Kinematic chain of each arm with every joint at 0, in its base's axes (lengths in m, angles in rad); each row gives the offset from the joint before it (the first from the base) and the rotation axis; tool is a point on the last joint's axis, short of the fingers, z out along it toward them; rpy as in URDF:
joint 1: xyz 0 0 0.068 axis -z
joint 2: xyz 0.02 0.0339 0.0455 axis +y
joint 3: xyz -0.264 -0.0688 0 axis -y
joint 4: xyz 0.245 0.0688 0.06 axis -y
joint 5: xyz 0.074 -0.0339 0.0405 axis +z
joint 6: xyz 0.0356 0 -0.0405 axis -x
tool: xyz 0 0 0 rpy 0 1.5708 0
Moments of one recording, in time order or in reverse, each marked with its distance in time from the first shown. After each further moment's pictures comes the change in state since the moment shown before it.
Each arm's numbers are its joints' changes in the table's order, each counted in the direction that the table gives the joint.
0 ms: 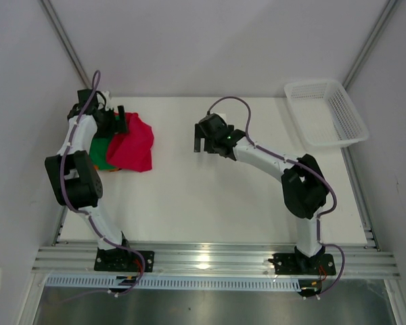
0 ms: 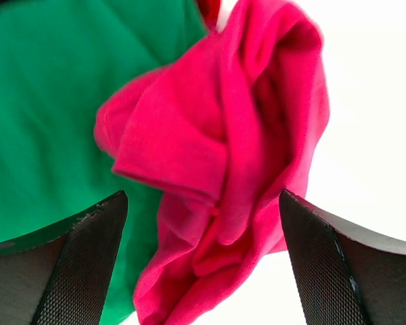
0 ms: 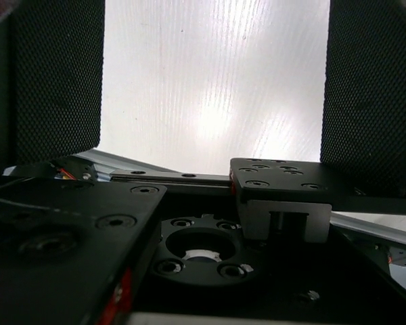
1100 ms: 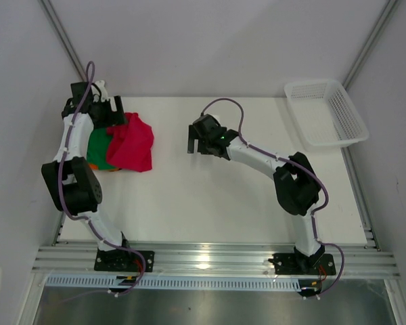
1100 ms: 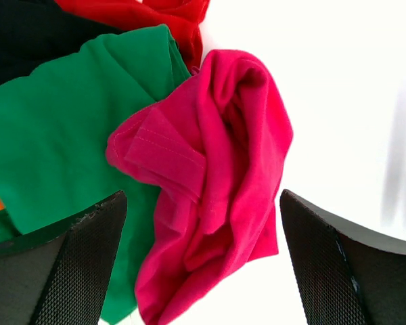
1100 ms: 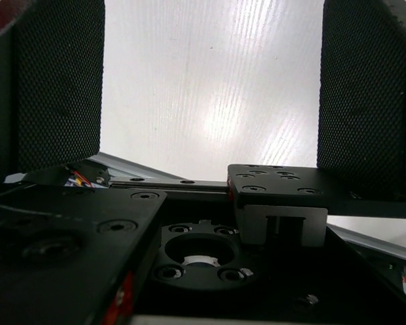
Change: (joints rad) left arm 0.000 -0.049 0.055 0.014 -0.043 0.007; right arm -0.017 0.082 0.067 0.000 0.055 -0.042
